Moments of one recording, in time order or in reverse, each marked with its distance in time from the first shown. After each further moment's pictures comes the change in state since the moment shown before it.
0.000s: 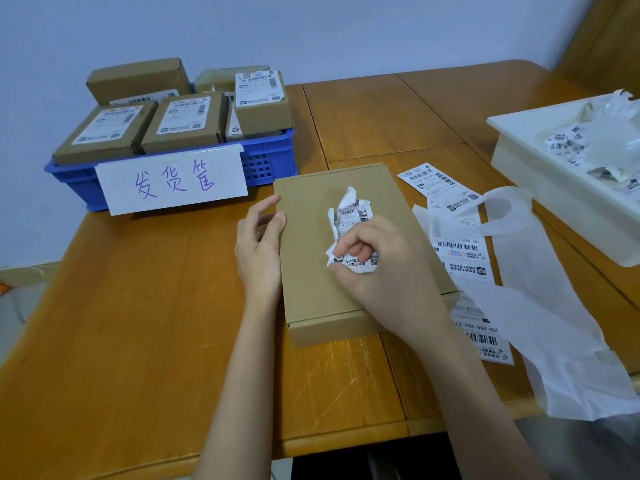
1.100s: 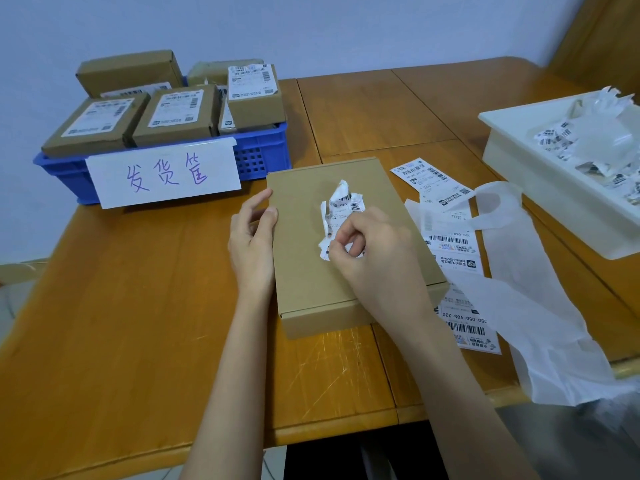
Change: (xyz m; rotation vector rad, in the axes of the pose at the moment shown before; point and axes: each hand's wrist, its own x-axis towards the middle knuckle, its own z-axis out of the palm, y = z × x) left_hand 0.005 -0.010 0.000 -0.018 -0.005 0.035; right_hand 0.004 0.001 0.009 -0.123 0.106 0.001
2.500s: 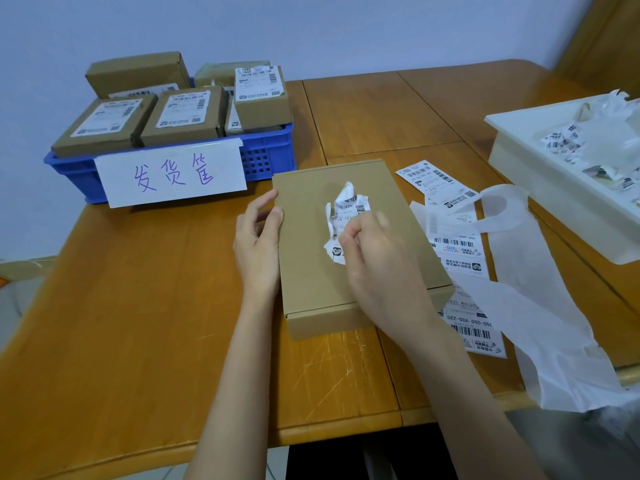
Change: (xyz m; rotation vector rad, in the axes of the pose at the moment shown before) left_hand 0.000 0.001 0.000 -0.004 0.006 0.022; right_hand -0.005 -0.008 -0.005 -0.070 -0.148 -0.011
